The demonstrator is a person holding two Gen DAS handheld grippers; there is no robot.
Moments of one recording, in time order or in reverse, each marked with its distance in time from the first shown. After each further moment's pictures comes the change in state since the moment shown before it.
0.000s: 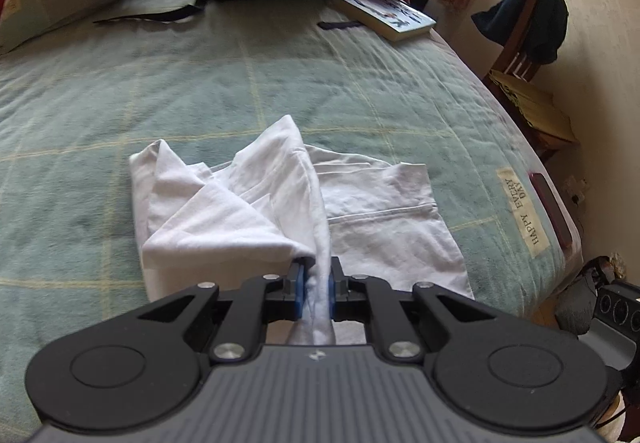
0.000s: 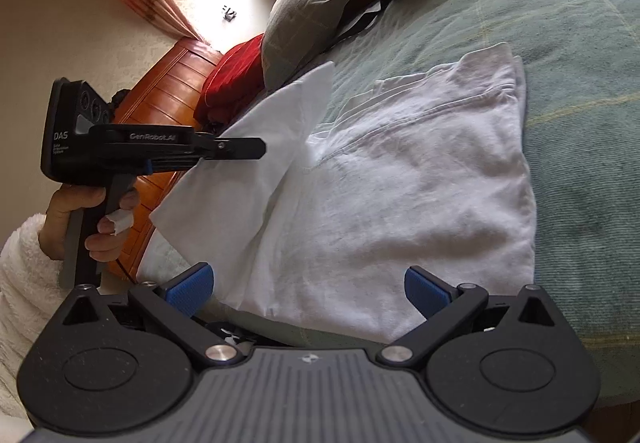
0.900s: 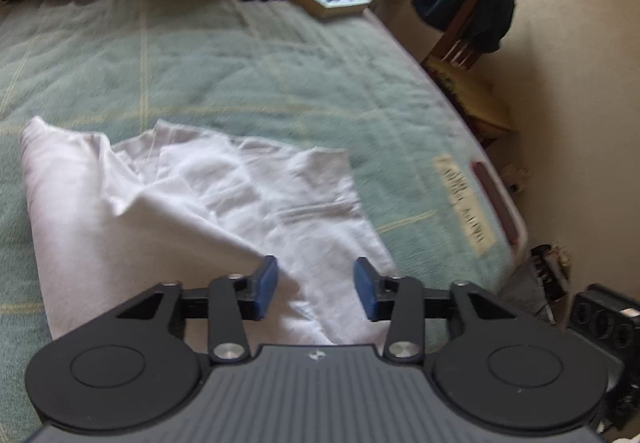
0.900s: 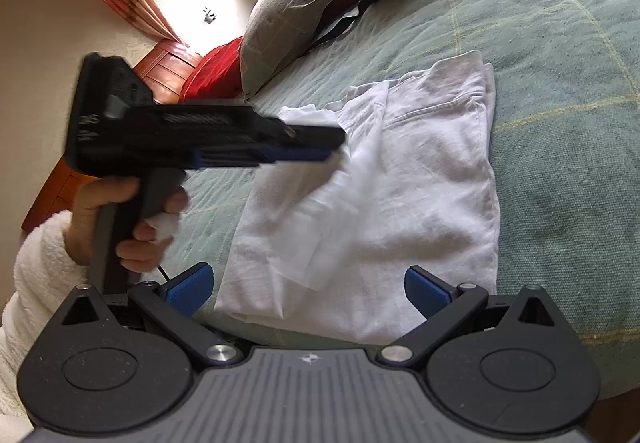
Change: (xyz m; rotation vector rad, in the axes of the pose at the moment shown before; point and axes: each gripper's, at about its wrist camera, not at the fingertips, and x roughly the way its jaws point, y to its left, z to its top) left arm 0.048 -0.031 0.004 0.016 0.003 -0.252; right arm -0.005 0.000 0.003 -0.002 -0.005 -0.076
